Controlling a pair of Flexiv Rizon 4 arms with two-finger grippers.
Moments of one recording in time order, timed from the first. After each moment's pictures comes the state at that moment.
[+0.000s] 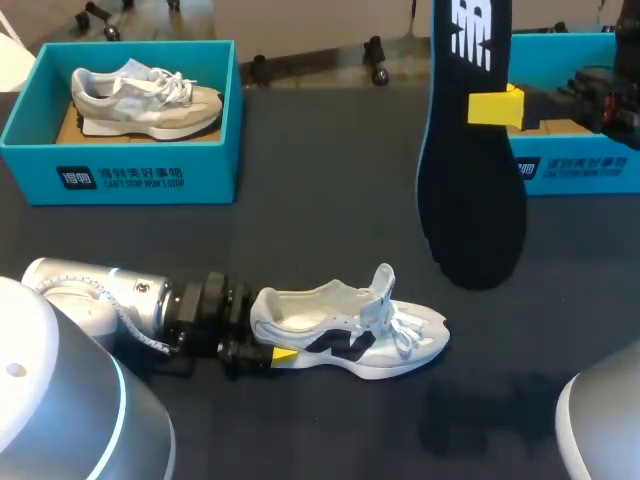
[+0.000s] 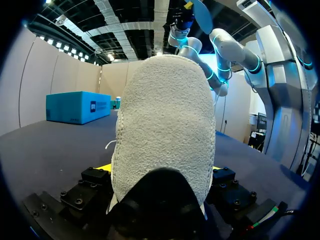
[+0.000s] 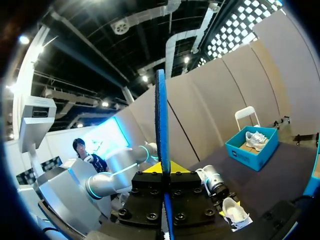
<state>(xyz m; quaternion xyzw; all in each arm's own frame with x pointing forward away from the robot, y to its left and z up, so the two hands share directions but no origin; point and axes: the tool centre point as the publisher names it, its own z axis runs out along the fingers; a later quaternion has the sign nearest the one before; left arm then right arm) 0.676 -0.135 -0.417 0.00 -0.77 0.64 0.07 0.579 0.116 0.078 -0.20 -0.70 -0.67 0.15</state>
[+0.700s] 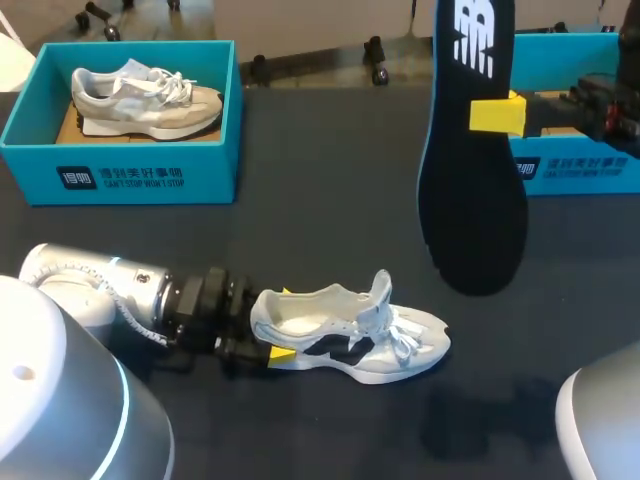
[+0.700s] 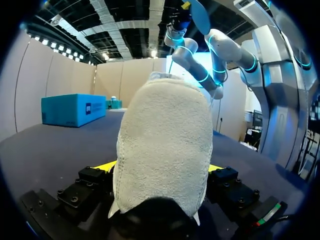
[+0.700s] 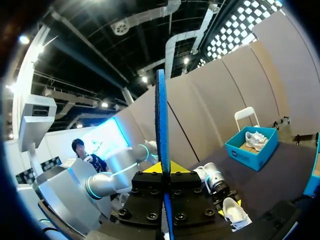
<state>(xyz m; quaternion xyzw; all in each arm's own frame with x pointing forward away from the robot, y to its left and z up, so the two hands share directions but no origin) 0.675 -0.133 -0.407 -0.02 -0.77 0.63 0.08 0.575 0.115 0.076 -0.20 -0.69 -0.67 0.15</state>
